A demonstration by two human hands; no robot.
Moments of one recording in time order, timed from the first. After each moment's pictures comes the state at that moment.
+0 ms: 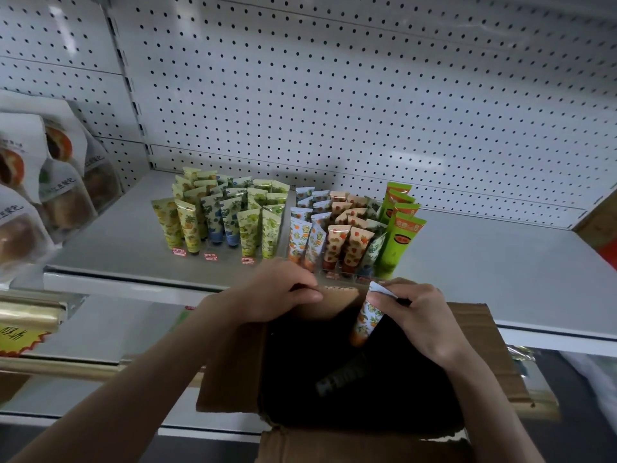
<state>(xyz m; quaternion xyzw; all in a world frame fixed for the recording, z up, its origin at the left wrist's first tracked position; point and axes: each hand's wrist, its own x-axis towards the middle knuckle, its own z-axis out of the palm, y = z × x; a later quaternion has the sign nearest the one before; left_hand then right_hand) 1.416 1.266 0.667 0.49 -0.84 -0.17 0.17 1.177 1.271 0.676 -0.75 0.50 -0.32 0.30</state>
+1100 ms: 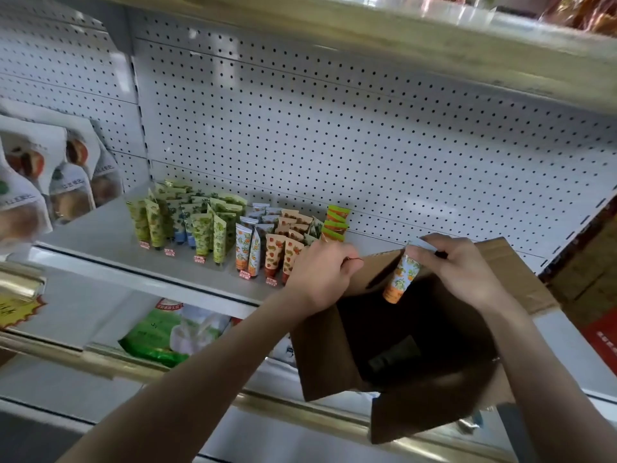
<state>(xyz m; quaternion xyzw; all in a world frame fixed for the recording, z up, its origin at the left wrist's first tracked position) 1.215 1.266 0.728 0.60 -0.71 -0.09 0.37 1.009 1.204 0.766 -0.79 0.44 -0.34 0.28</state>
